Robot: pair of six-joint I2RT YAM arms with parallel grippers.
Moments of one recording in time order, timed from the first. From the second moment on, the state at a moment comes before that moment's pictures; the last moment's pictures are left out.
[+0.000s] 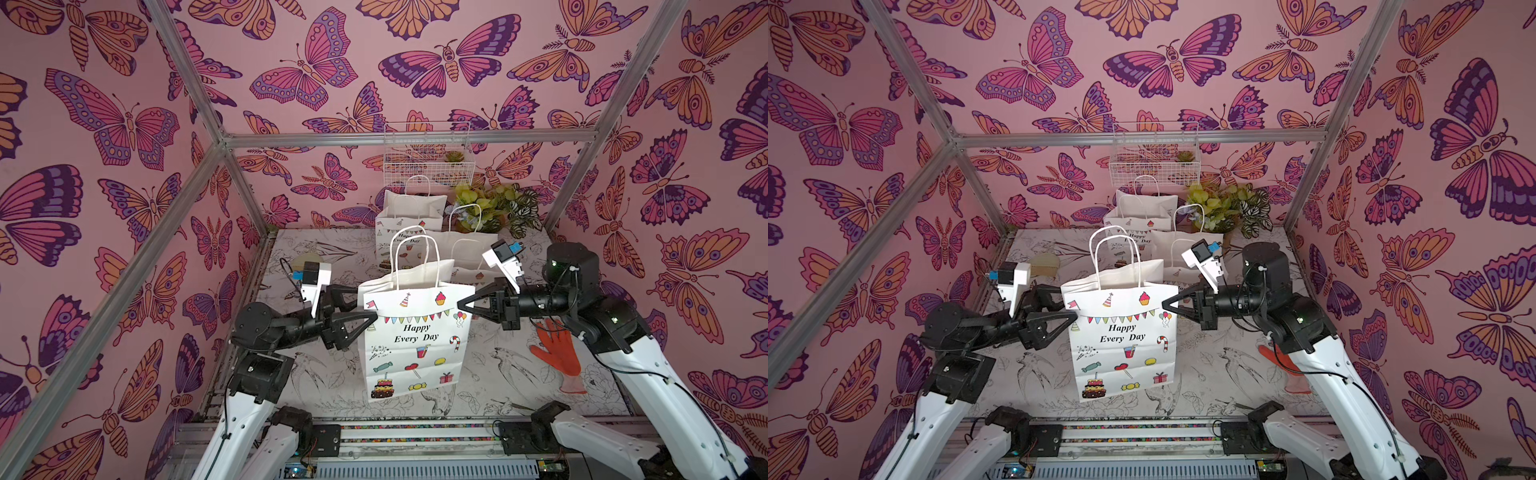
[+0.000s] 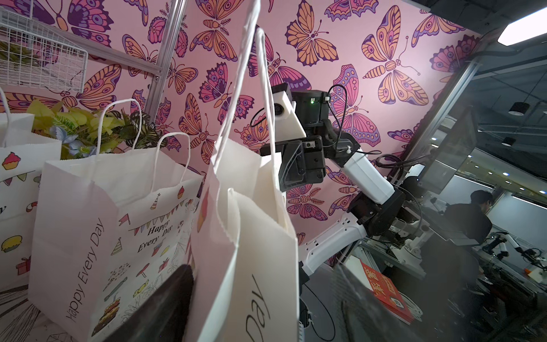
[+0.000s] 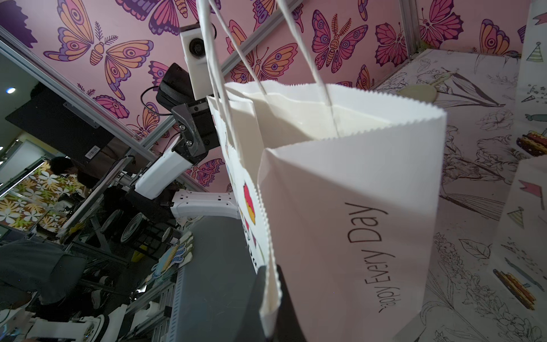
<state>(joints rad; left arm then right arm) -0.25 0.67 0.77 0.18 1.07 -0.66 0.47 1.00 1.30 -0.70 -0.97 0.28</state>
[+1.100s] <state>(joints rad) -0.25 0.68 0.77 0.10 1.07 -0.63 0.56 1.03 1.35 -0.79 -0.74 0.24</state>
